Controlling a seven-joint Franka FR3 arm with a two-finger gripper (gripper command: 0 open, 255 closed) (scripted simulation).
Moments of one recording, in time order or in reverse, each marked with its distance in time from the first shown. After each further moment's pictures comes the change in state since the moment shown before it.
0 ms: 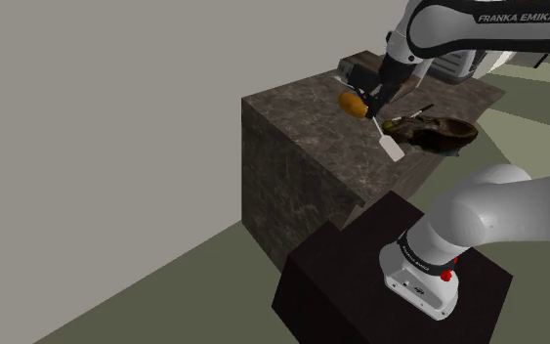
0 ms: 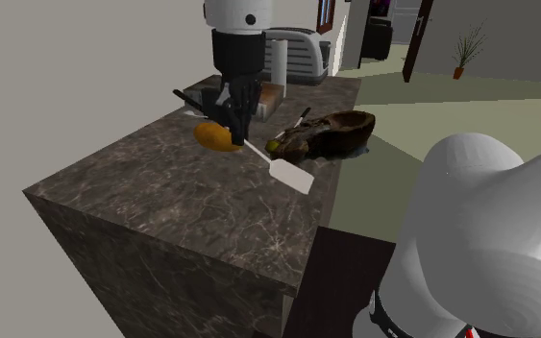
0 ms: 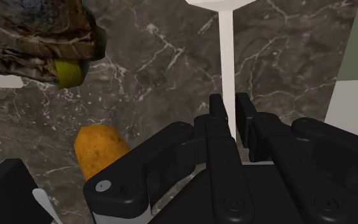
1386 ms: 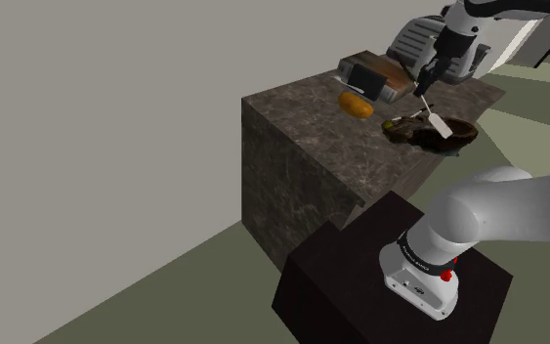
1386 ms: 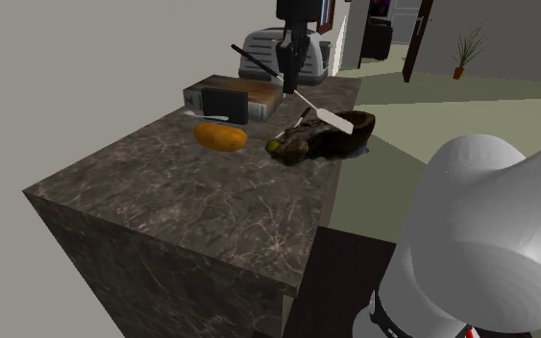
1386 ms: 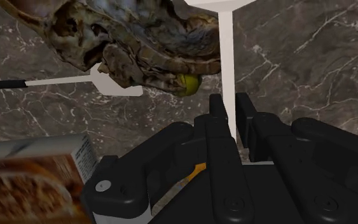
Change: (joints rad) arm -0.098 0.017 -0.237 0.196 -0.137 -0.158 -0.270
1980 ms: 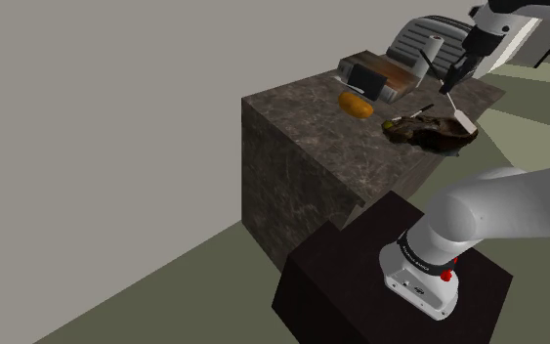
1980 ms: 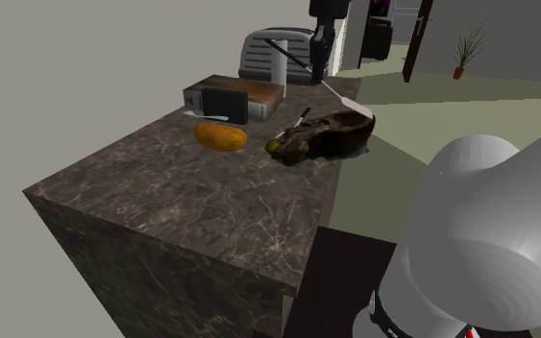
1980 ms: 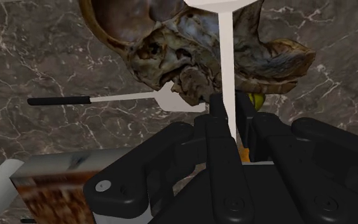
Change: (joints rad) arm -0.031 0.096 -0.182 0.114 -0.066 0.011 -0.193
